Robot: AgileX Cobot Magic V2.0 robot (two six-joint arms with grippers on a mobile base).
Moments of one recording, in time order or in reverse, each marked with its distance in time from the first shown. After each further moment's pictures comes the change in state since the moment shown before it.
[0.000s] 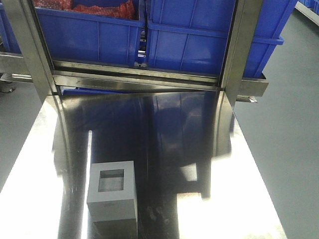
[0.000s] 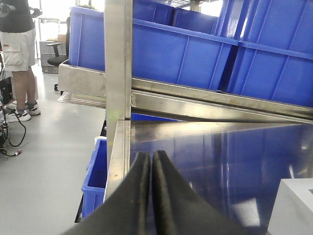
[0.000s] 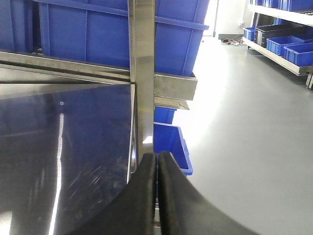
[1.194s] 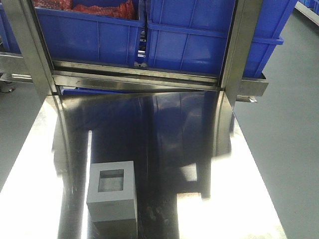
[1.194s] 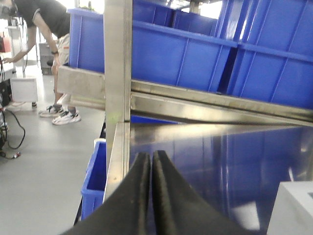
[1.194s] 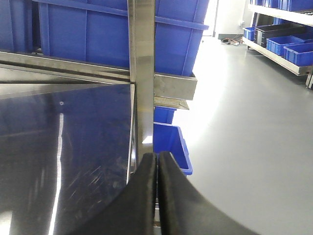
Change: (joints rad) left arm 0.000 0.000 -0.007 0.000 -0.012 0.000; right arm 0.000 0.000 0.000 0.000 0.000 0.000
